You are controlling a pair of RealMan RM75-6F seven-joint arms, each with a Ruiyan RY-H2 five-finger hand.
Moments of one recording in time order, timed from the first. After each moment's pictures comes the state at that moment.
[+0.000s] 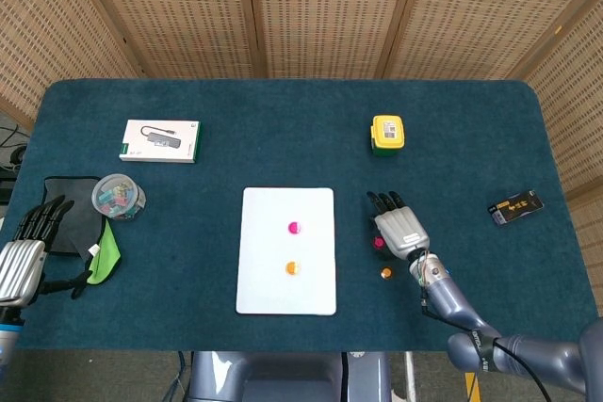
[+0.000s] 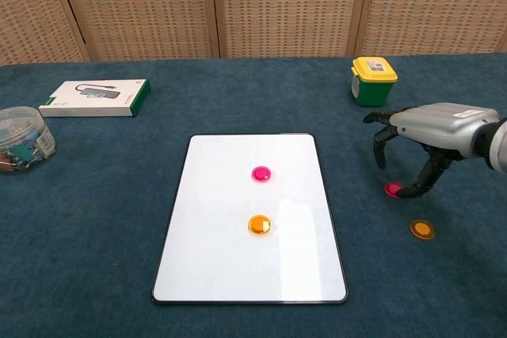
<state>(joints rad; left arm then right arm) -0.15 -1.11 -0.04 -1.64 1.50 1.41 -0.14 0.76 -1.48 0.03 -1.49 -0.98 0.95 -0.44</state>
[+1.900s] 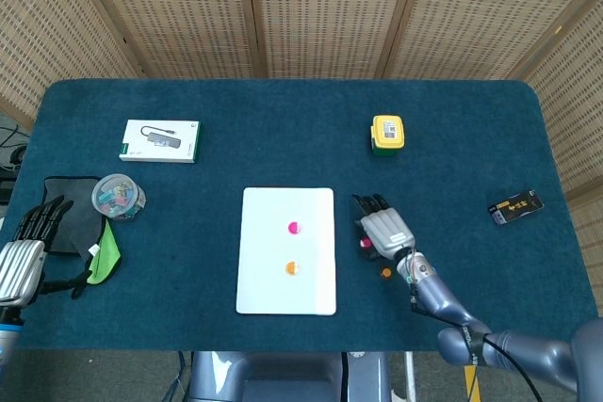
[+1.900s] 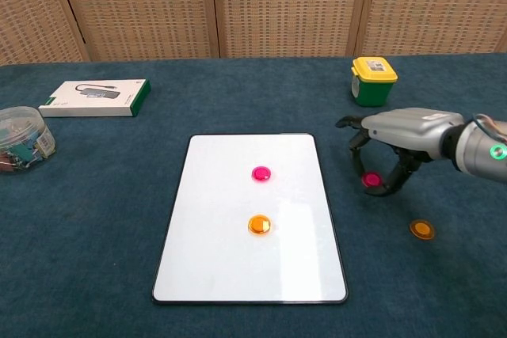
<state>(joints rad) -0.15 -1.11 -0.04 -1.64 1.49 1.40 -0.14 0.77 -1.53 0.11 -1.46 -1.02 0.85 -0.42</state>
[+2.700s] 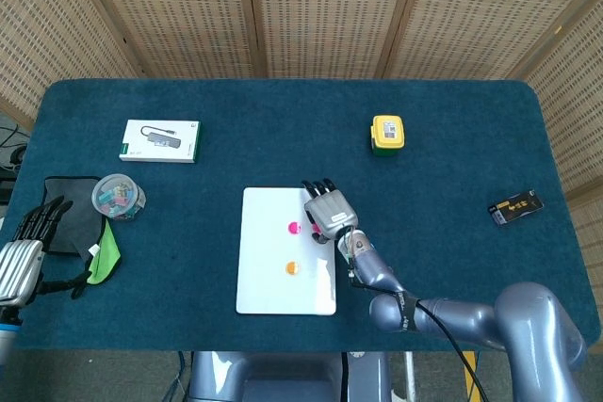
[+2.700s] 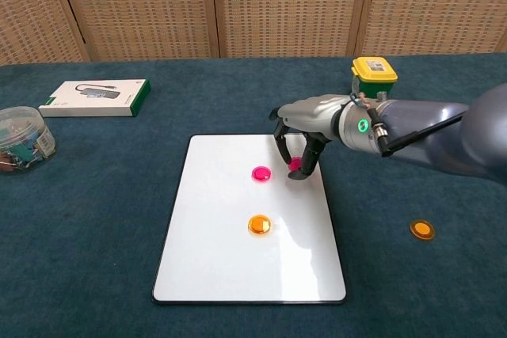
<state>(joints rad) -0.16 -1.09 -0.03 -1.64 1.49 1.38 -0.19 1.07 -1.72 0.20 -1.34 -0.58 0.81 -0.71</state>
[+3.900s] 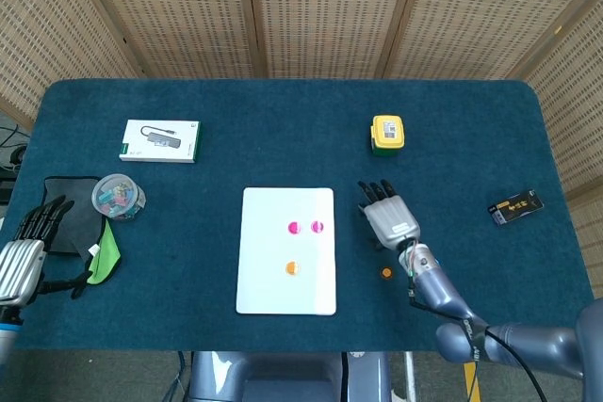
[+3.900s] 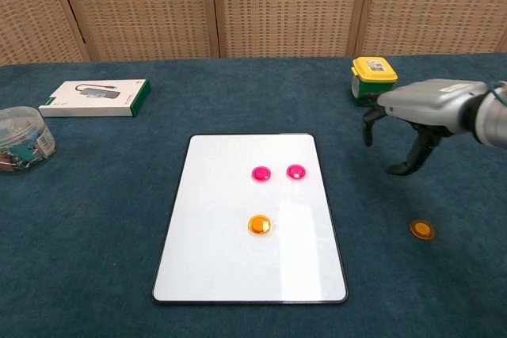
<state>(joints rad) -0.16 -1.10 -0.03 -1.64 1.49 1.39 -0.17 0.87 -1.41 0.01 -1.63 -0.81 1.00 -0.59</state>
